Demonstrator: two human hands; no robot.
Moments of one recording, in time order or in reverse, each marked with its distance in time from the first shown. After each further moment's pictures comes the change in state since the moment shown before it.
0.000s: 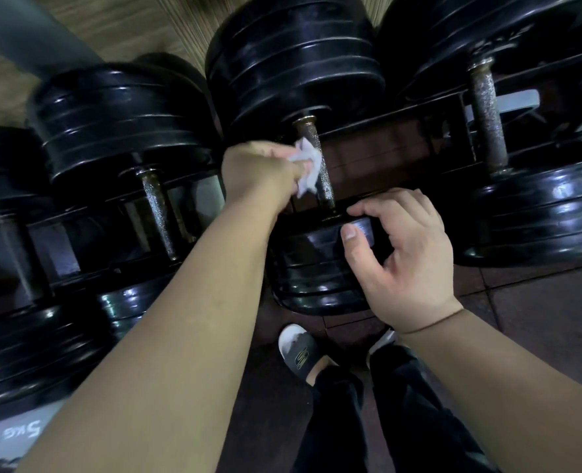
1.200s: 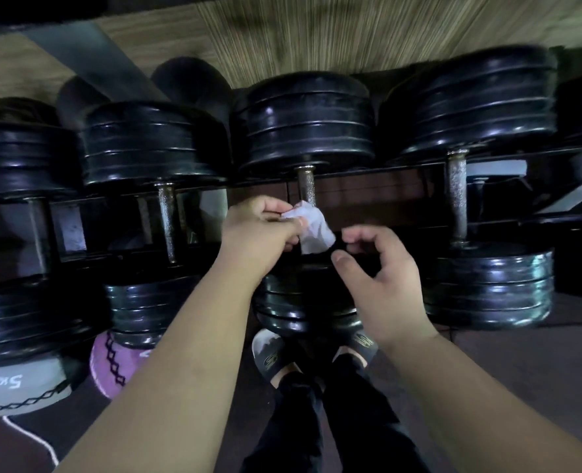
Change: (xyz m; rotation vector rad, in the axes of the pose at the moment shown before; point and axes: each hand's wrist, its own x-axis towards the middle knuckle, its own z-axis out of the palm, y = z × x) left_hand -0.049 0.010 -0.009 0.008 0.024 -0.096; right_hand 0.042 -0.016 -0.041 0.377 -0.291 0.461
